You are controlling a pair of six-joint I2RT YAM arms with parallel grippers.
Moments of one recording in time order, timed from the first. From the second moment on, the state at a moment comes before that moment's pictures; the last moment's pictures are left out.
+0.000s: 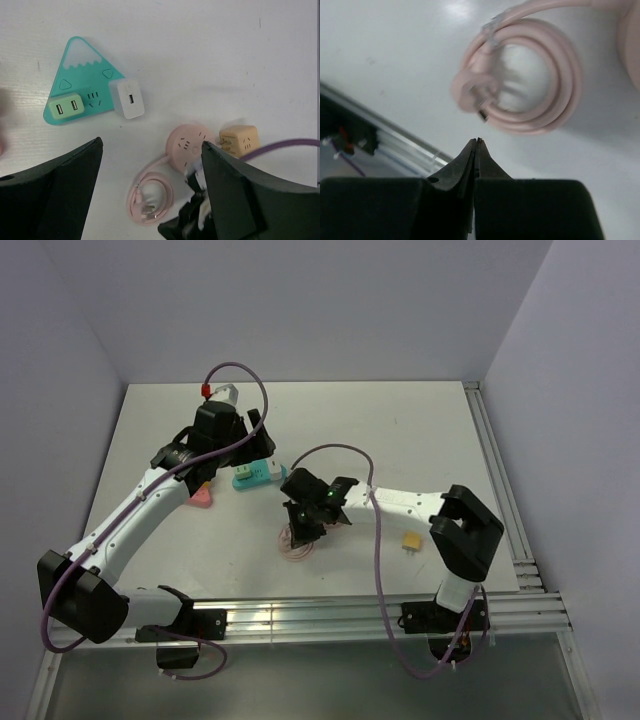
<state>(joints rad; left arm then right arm) -0.49 1.30 1.21 -0.52 -0.10 -0.61 0.96 1.75 1.17 -0.55 -0.13 0.76</state>
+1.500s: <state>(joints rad) -0.51 1.30 1.11 -0.44 0.01 -0.61 0.54 1.64 1.06 -0.61 0.29 0.53</state>
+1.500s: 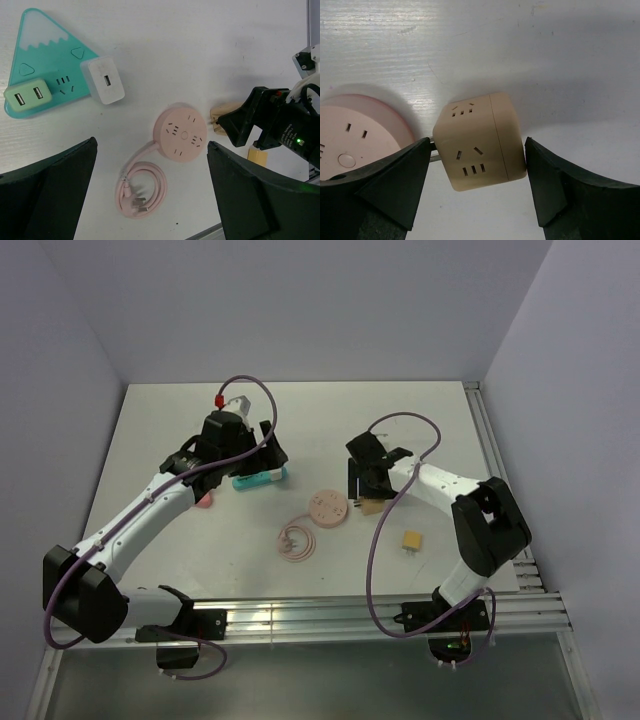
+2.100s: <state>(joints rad) -0.51 1.31 1.09 -0.41 0.10 -0.66 0.52 1.49 0.90 -0.50 0.27 0.52</state>
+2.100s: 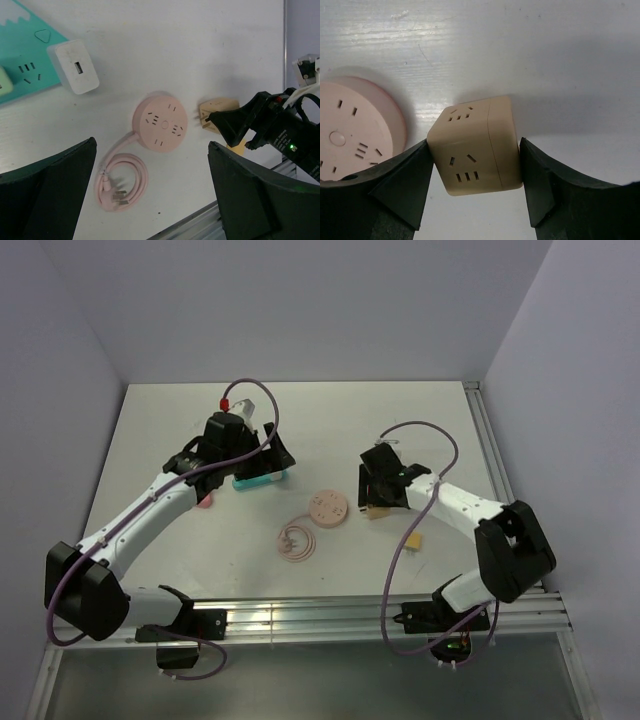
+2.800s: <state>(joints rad) -0.56 1.48 1.17 -0.34 0.28 -0.71 0.80 1.25 0.84 -0.39 0.44 0.44</state>
